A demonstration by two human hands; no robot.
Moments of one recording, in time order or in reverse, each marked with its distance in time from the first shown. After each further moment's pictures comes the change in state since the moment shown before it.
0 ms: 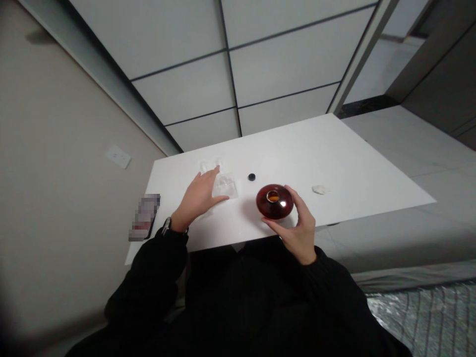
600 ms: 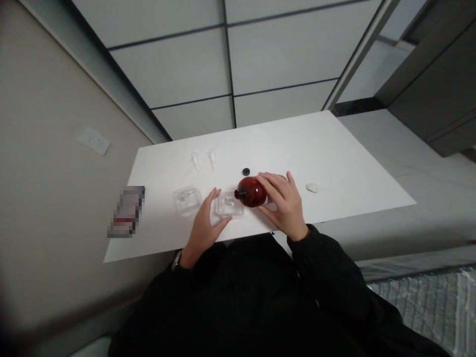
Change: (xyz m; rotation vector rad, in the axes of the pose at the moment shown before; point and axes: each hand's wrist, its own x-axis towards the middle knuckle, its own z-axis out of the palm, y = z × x) left_hand -0.077 0.049 0.082 -0.522 0.264 -0.098; right_hand 0.045 0.013 0.006 -0.224 -0.276 -0.403
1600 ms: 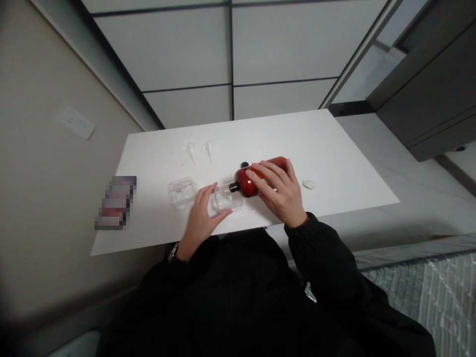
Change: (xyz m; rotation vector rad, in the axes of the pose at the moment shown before) left_hand 0.005 -0.001 0.003 -0.053 0.078 -0.051; right_hand 0.016 0.007 -0.003 -0.237 -0.127 -0.175
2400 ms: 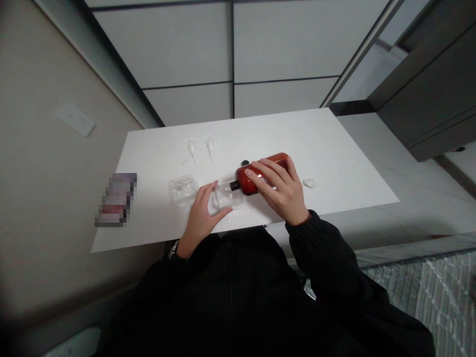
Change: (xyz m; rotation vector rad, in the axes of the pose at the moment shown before) left_hand 0.000 0.001 0.000 -0.028 0.007 0.004; right_hand 0.005 0.001 -0.004 -0.037 0.034 -0.082
